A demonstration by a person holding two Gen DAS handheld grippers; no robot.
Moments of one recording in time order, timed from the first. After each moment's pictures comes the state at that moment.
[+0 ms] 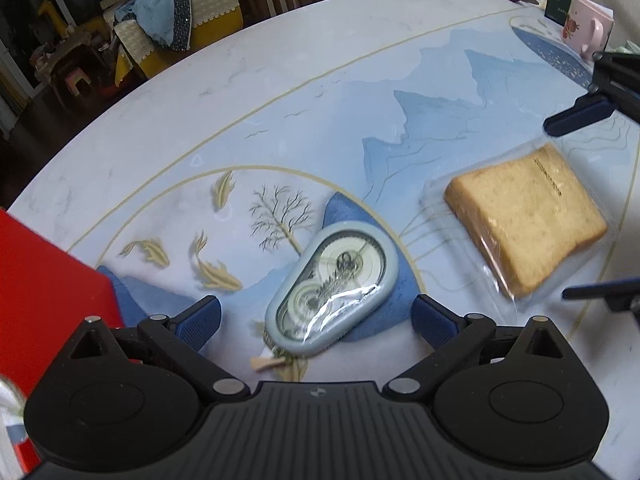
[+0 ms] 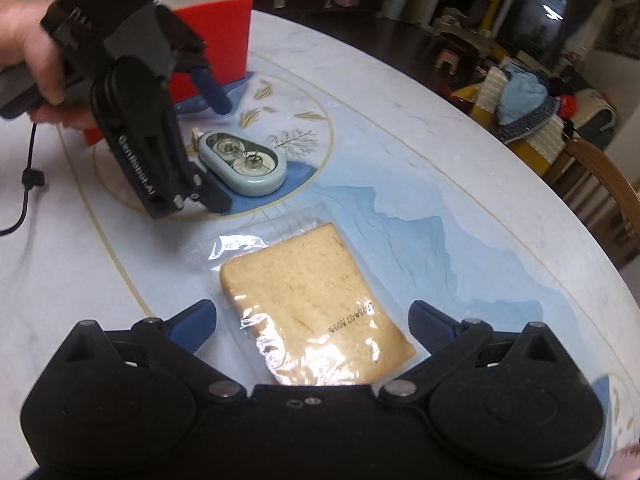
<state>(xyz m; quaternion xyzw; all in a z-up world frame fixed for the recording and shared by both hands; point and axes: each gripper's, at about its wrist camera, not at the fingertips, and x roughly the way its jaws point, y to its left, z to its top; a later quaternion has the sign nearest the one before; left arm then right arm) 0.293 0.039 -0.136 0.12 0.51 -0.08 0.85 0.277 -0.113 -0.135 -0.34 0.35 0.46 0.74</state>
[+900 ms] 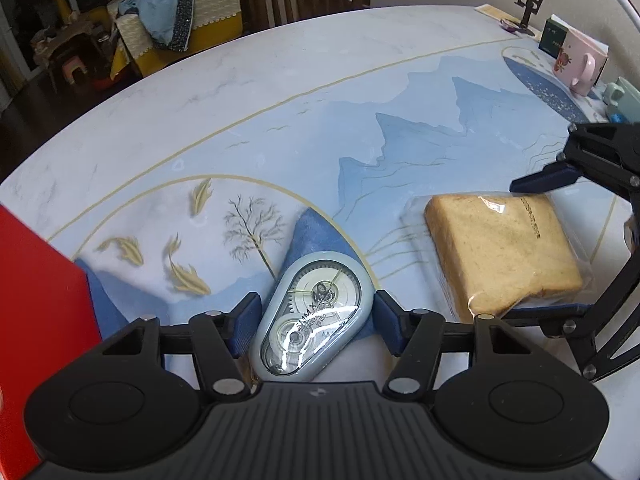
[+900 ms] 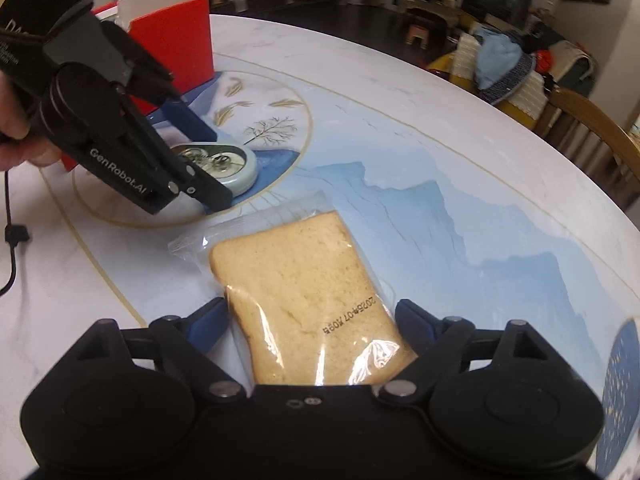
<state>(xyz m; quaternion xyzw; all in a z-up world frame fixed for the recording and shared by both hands) 0.285 0.032 -0.129 0.06 0.50 -0.09 0.86 0.270 -0.126 -0.140 -0.27 0.39 0.42 0.77</state>
